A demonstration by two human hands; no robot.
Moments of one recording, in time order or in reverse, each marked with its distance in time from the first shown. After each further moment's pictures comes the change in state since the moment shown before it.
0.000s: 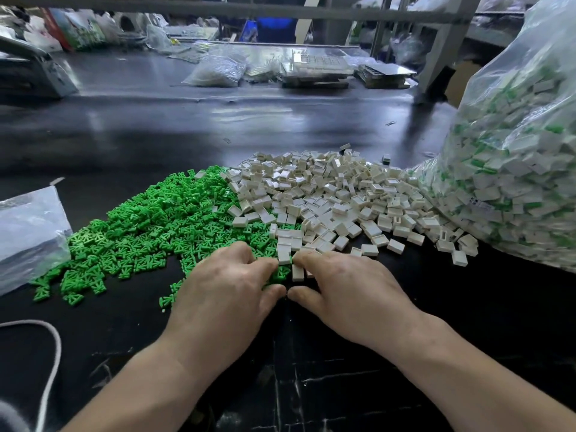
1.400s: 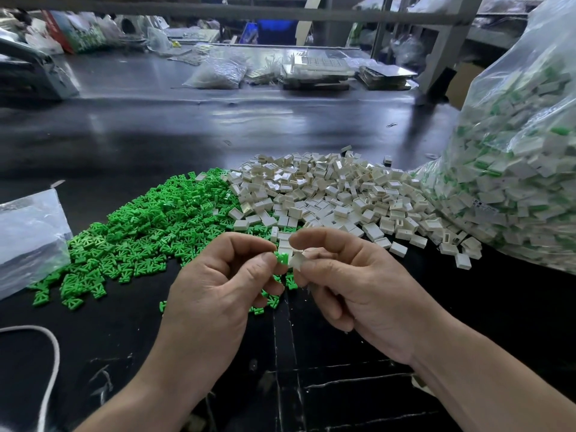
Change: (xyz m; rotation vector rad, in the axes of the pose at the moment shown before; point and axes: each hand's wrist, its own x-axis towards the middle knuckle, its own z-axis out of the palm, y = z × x) left_hand -0.006 0.010 -0.013 -1.272 0.168 -0.307; right_hand -0.008 0.003 -0.009 1.510 -0.113 0.044
